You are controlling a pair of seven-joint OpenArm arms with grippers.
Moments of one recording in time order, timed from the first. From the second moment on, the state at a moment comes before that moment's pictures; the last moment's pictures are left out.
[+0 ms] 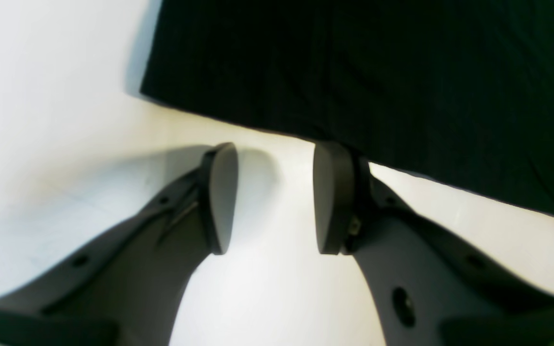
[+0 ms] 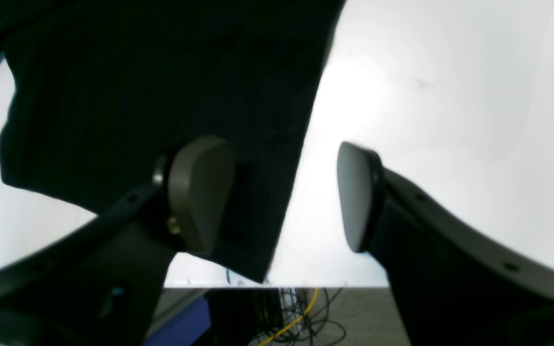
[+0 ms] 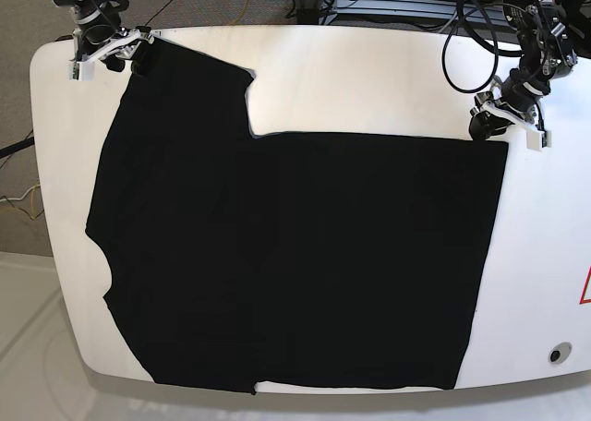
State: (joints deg) left arm 15.8 -13.0 -31.4 86.3 -41.0 -23.3 47.4; right arm -33.0 6.6 39.7 95.7 38.3 33.1 -43.8
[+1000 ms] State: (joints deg) left arm 15.3 -13.0 -31.9 85.8 -40.8 -23.3 47.1; right arm -33.7 6.3 37.8 94.9 39.4 34.6 -42.2
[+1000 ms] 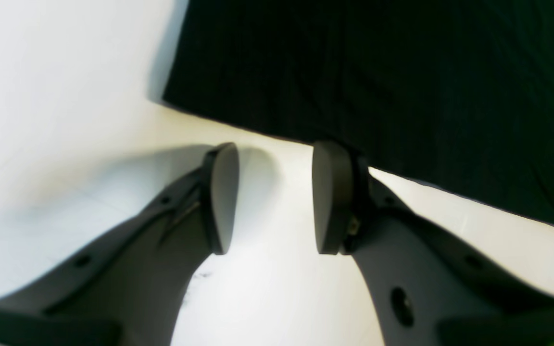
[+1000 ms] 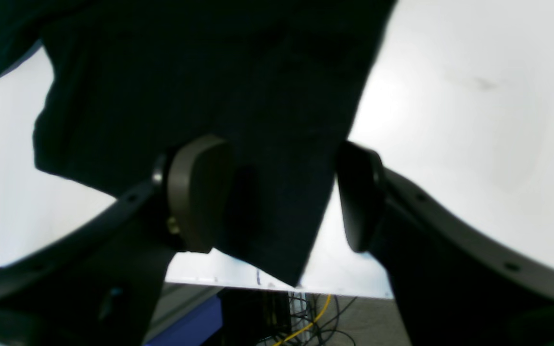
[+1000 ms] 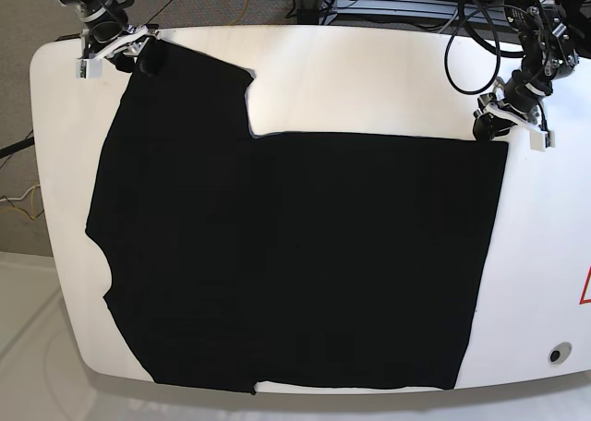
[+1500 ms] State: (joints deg) left arm 15.3 -13.0 -31.8 85.4 -40.8 -23.7 46.9; right arm -33.1 6.1 35.3 94.8 39.4 34.6 -41.7
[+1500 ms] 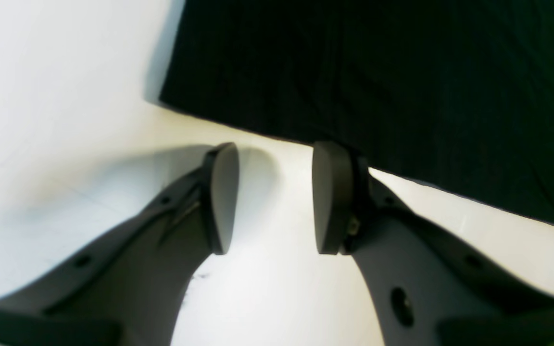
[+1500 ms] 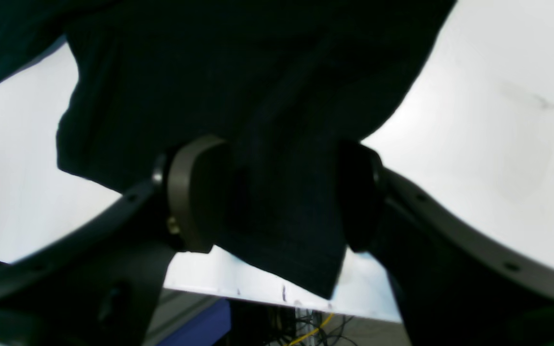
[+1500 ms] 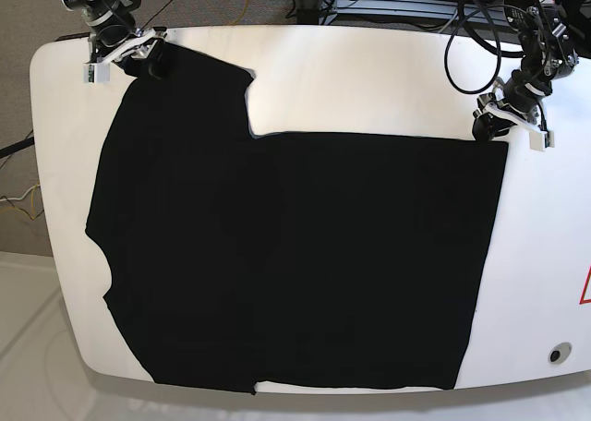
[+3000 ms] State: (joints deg) left arm 15.6 -12.9 -31.3 85.6 -40.9 -24.4 46.2; right arm -32.4 6.3 33.9 92.5 40.3 35.5 -39.0
